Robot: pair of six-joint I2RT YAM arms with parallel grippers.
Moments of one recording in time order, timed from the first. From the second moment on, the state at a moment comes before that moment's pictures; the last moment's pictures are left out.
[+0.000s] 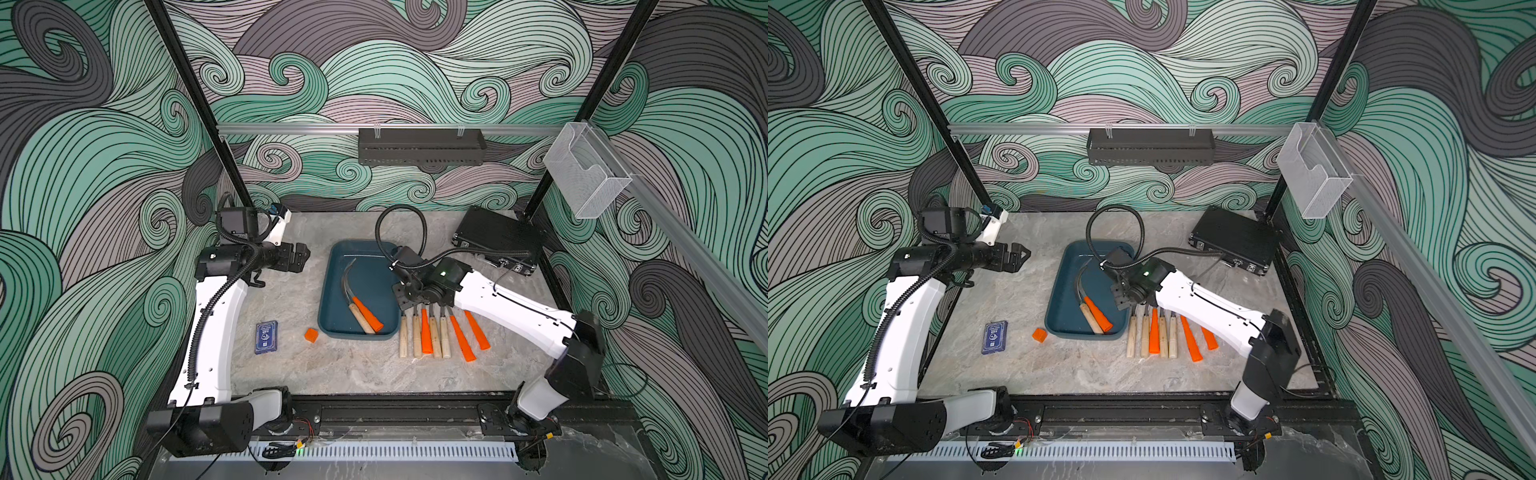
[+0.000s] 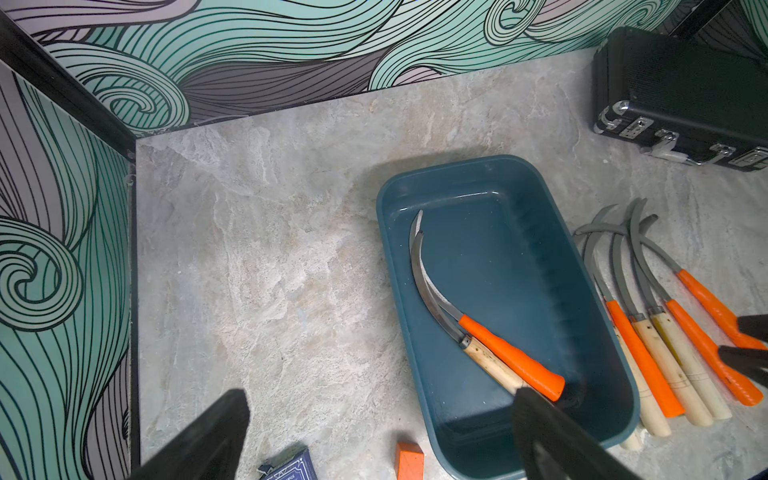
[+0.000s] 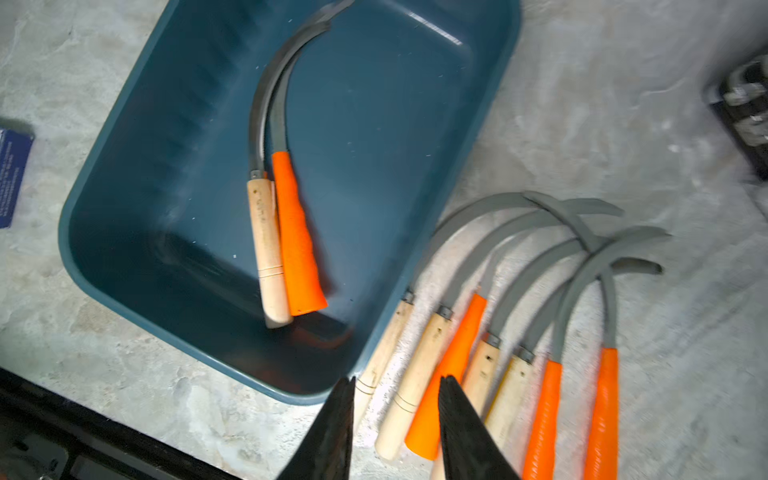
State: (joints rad) left arm 0.08 1.23 1.45 -1.03 0.27 0.21; right arm 0.91 1.59 1.47 -0.97 0.25 0.41
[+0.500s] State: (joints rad) left arm 0.08 1.23 1.45 -1.02 0.28 0.20; right arm 0.72 1.35 1.24 -0.91 0.23 0.49
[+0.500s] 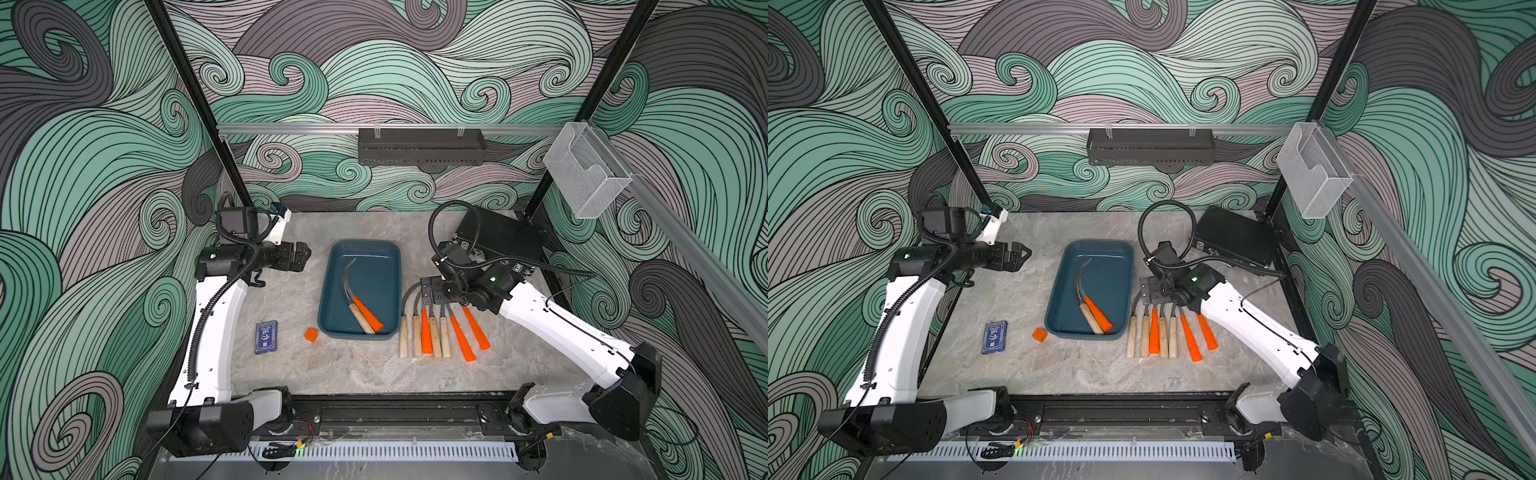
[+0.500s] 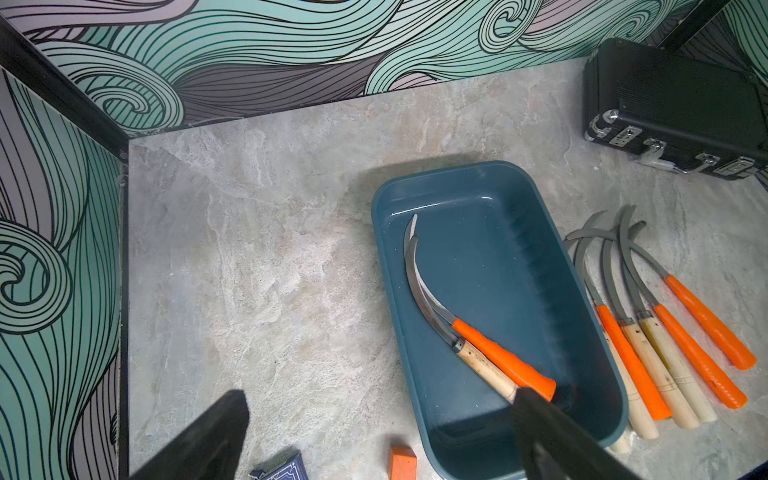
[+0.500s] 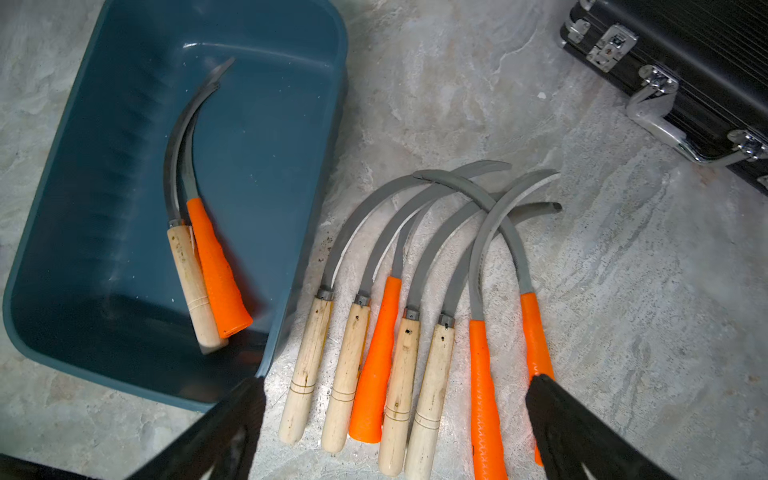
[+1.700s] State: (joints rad) left arm 0.07 1.21 1.50 -1.07 0.28 0.22; right arm 0.56 1.15 0.84 -0.90 0.02 0.53
